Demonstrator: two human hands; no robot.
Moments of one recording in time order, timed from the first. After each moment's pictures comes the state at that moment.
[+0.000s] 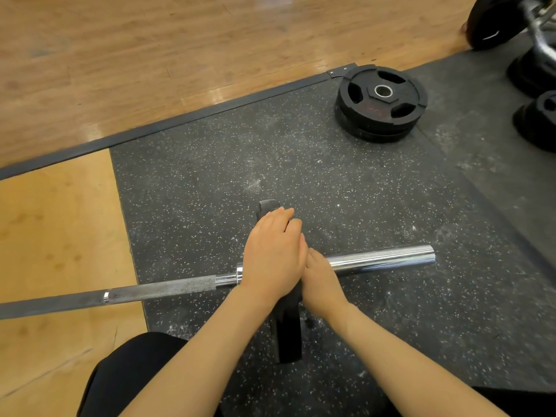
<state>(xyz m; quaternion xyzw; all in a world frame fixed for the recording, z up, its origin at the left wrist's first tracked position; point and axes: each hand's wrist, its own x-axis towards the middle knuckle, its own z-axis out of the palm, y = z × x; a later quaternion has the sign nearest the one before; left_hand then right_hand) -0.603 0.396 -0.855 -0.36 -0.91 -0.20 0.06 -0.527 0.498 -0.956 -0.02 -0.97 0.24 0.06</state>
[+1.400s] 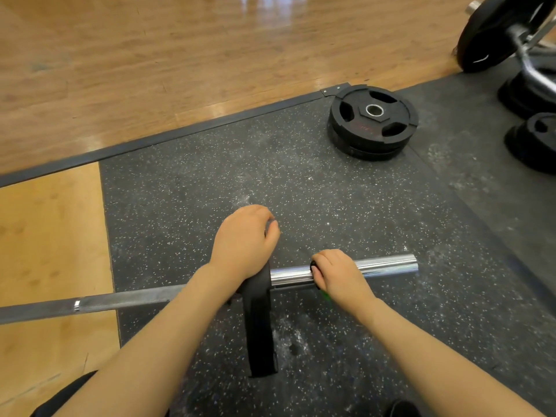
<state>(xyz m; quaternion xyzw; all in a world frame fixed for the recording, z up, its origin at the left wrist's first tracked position) -0.660 0.417 -0.848 -0.32 -0.93 -0.20 -0.04 -0.535 0.600 -0.963 -0.01 -0.99 0.14 0.06</state>
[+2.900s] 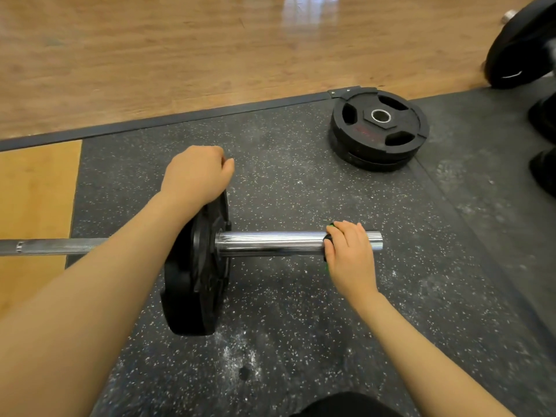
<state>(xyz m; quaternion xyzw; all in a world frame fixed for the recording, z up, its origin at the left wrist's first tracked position) -0.747 0.480 -0.850 -0.19 -0.98 -0.09 0.03 -0.563 0.710 -0.993 -0.07 -0.97 0.11 0.22</state>
